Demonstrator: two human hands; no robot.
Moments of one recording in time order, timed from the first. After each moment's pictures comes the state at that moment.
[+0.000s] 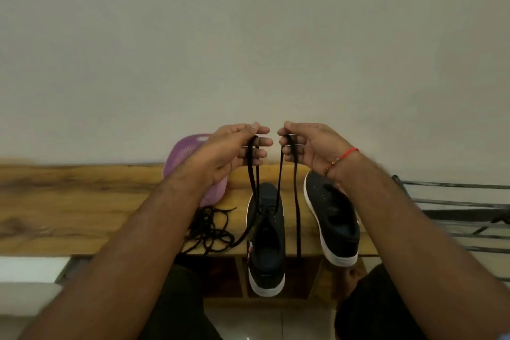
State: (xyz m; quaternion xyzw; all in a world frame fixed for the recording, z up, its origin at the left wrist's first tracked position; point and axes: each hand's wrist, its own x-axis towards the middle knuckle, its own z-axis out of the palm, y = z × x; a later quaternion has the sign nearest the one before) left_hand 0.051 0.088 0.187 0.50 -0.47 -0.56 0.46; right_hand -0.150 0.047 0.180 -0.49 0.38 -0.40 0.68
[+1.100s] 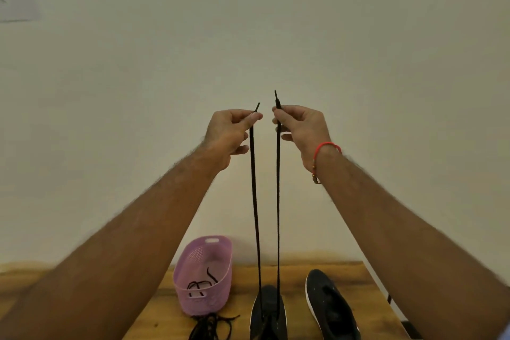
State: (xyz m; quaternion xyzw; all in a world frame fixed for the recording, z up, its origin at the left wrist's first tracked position) left_hand 0.021 0.125 0.435 0.52 -0.56 -0.25 0.59; right_hand -0.134 0.078 0.418 -0.60 0.31 -0.64 0.37
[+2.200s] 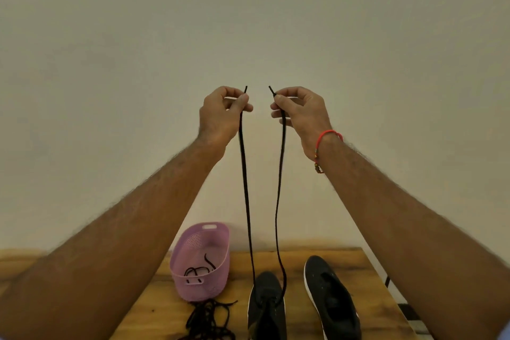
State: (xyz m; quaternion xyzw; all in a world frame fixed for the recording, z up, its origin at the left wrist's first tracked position) left_hand 0.027 0.094 0.416 0.50 -0.56 -0.14 0.64; right_hand -0.132 0.060 0.407 -0.61 0.31 -0.63 0.36
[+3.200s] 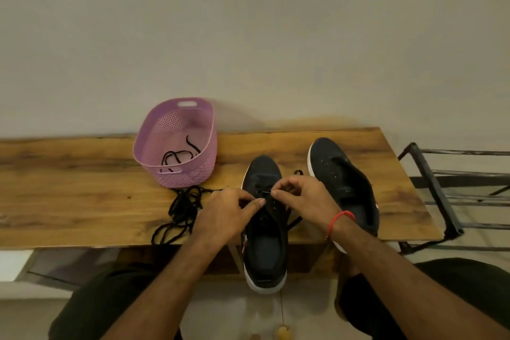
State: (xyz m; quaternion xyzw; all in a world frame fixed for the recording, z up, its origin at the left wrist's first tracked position) left_hand 0.045 0.111 0.020 0.71 -0.63 -0.26 0.16; right_hand -0.143 0.062 0.012 -0.68 0.52 -0.26 0.45
